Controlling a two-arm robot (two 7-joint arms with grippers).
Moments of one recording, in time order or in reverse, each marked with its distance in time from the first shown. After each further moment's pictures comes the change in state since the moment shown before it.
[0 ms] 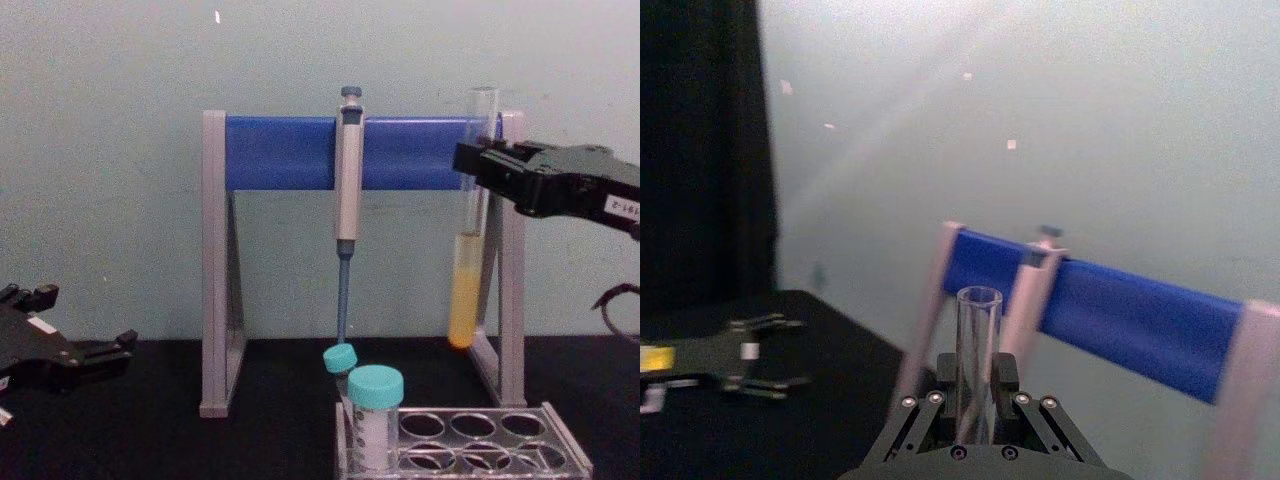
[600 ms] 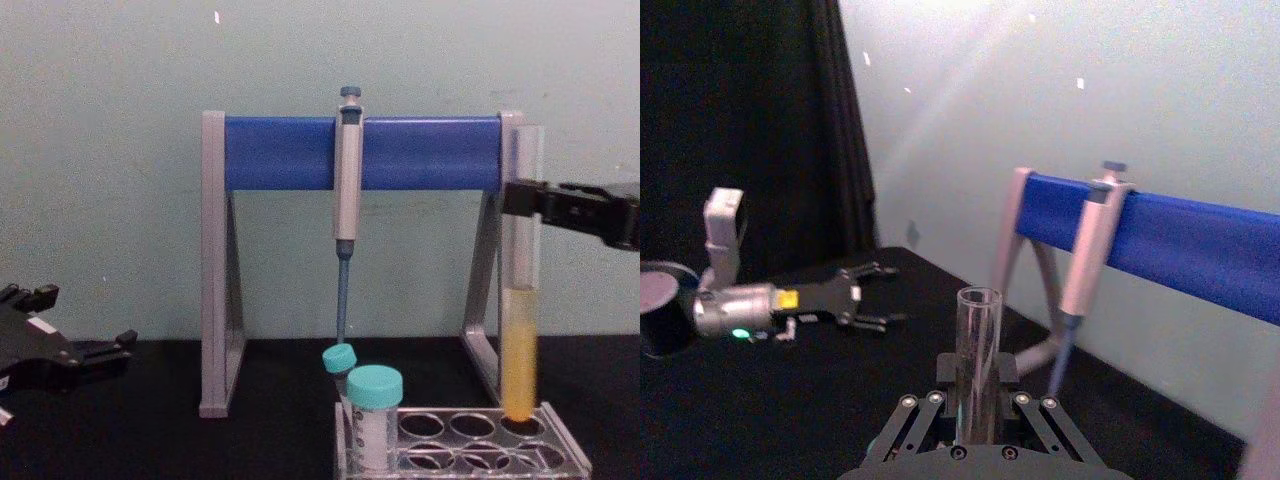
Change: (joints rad) left arm 0.000 0.000 0.000 0.000 0.000 0.000 0.000; right arm -0.014 0.171 0.008 -0.026 0.216 0.143 0.220
